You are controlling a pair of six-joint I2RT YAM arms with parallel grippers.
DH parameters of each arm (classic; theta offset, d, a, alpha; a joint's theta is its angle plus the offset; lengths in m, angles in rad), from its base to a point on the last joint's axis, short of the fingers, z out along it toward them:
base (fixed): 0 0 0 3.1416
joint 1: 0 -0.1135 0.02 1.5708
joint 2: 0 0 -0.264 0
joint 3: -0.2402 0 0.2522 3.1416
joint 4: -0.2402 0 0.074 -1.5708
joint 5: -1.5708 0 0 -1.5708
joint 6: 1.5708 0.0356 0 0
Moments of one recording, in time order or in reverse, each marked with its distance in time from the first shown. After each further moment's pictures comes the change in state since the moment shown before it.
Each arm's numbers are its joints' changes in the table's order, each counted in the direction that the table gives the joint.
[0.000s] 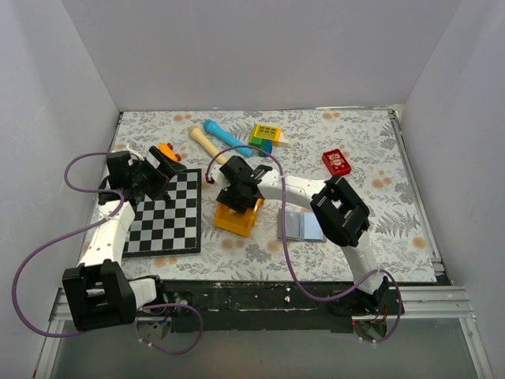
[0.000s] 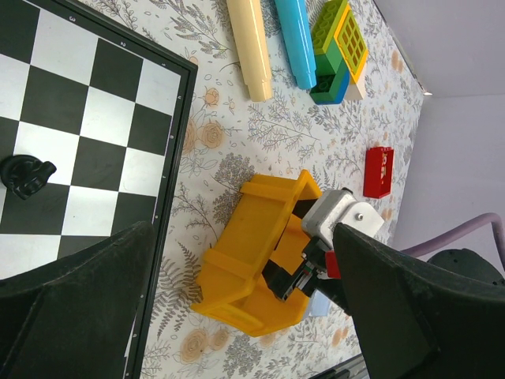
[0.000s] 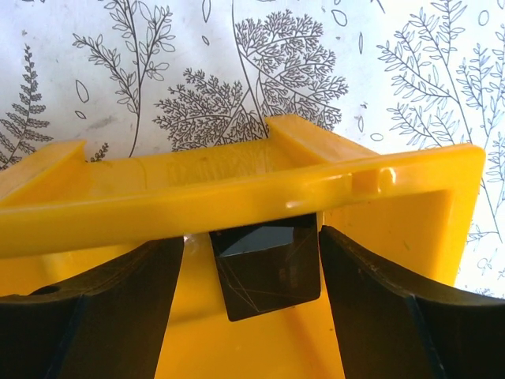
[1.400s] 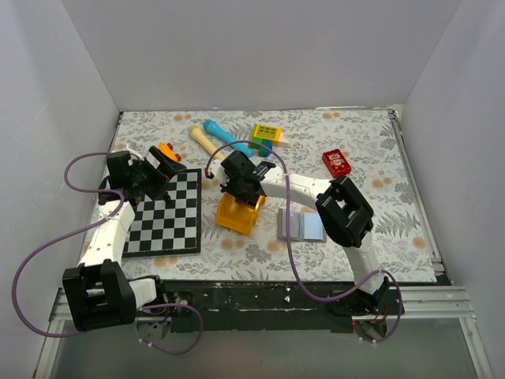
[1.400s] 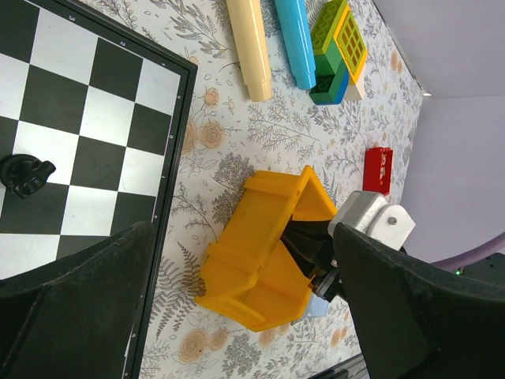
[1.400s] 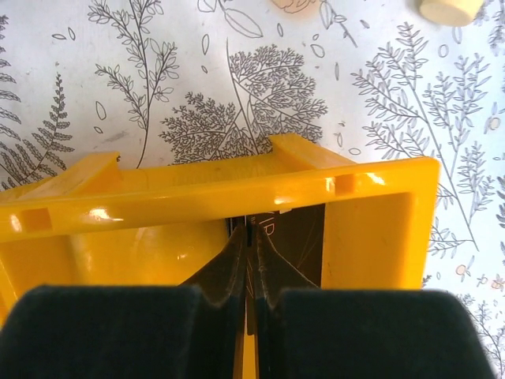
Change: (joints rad) left arm 0.000 0.000 0.000 0.000 0.000 -0.004; right arm 0.018 -0.015 -0.019 0.010 0.047 -0.008
